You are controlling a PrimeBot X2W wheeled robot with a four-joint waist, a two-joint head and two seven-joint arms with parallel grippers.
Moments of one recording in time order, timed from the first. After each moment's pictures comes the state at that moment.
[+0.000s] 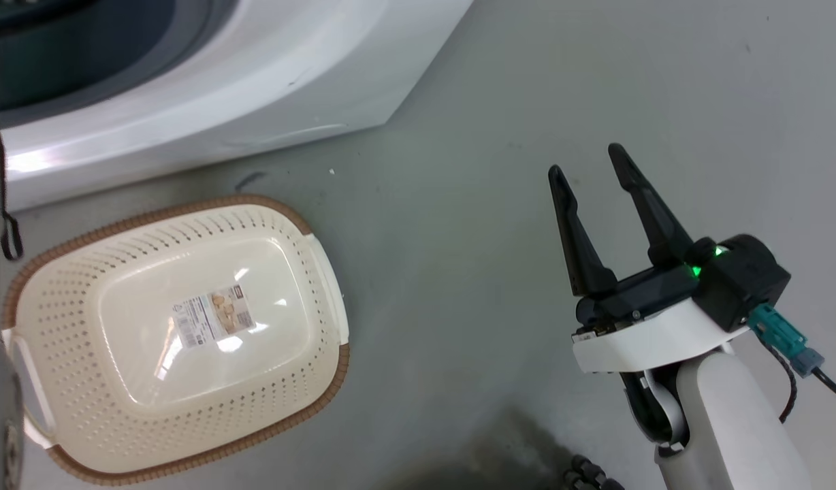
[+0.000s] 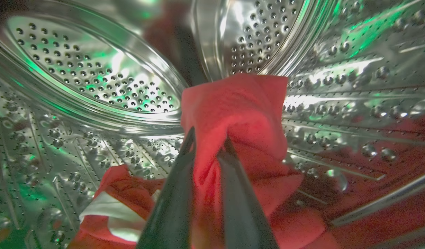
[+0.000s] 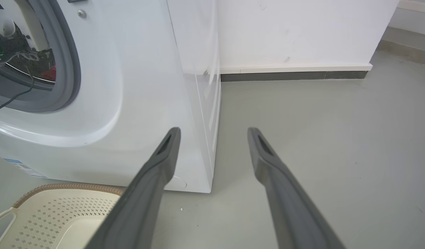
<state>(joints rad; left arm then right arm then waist) -1.30 0.45 -0.17 0.89 -0.11 0.04 -0.13 -0.34 -0.05 0.25 0.04 0.19 0.13 -0.25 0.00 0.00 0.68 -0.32</state>
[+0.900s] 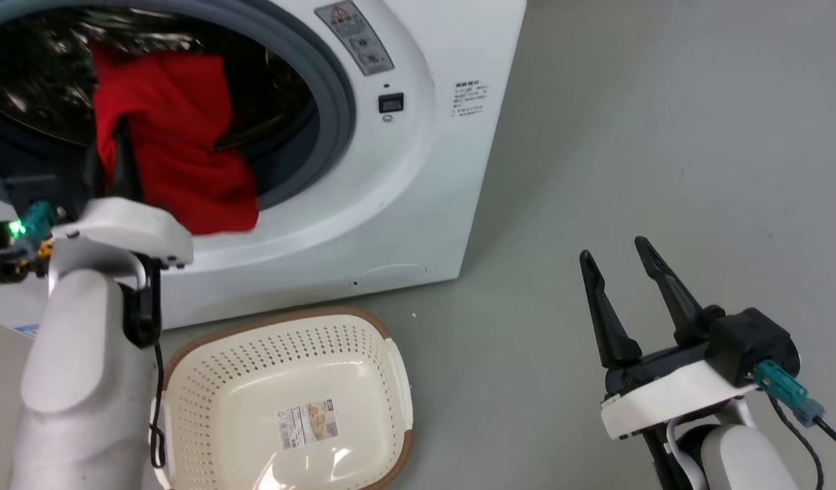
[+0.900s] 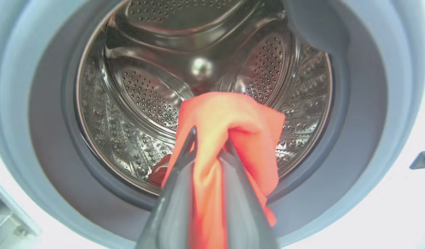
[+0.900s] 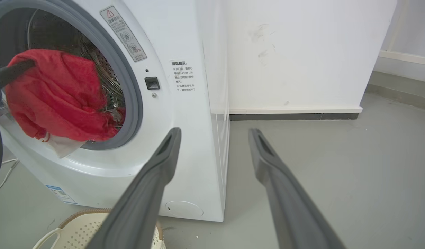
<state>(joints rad) -0.66 0.28 0.00 0.58 -0.22 0.01 -0.26 -0.14 -0.05 0.16 0.01 0.15 0.13 -0.15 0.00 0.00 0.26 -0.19</state>
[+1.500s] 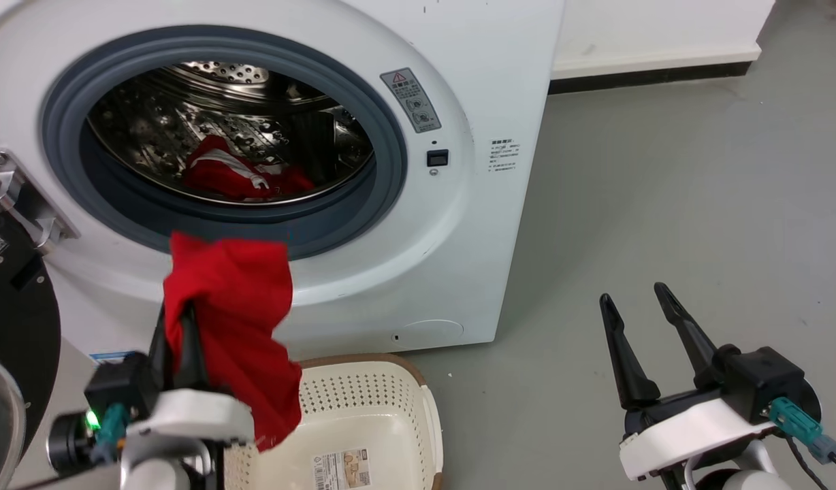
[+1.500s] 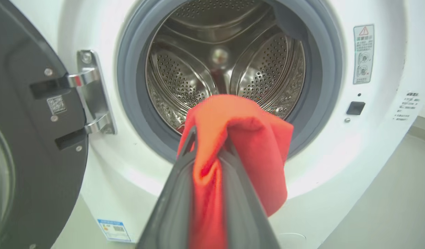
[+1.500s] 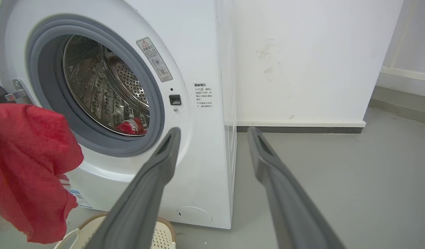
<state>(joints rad) -0.14 0.13 0.03 0.20 -0.19 0.05 -0.26 -0.01 -0.05 0.12 -0.07 0.14 0.13 -0.08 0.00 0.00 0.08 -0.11</state>
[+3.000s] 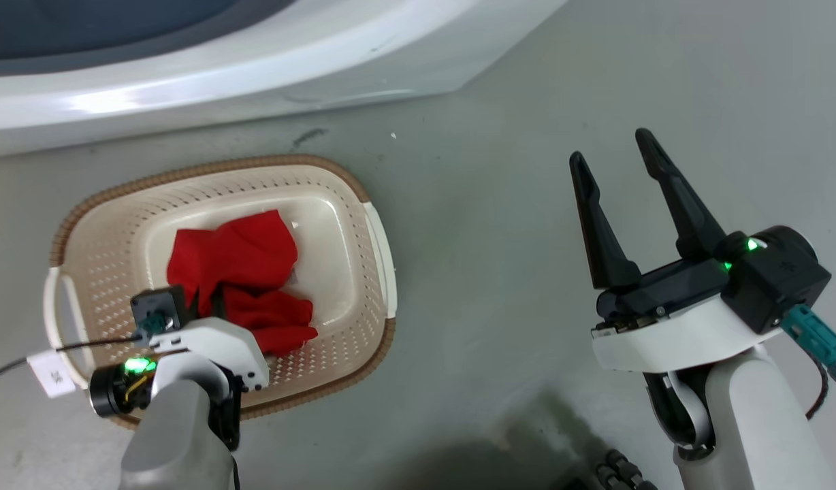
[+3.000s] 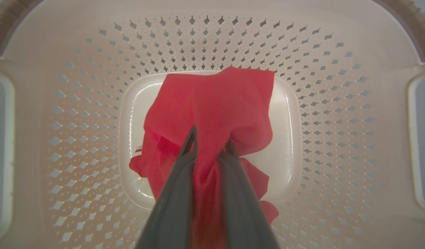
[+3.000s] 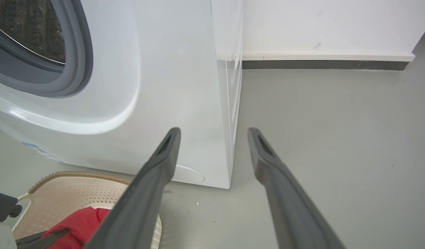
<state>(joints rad) -0.52 0.11 0.07 0.91 -0.18 0.02 -0.26 -0.30 -0.05 0.21 -0.11 0.15 0.13 -0.14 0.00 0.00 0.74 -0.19</state>
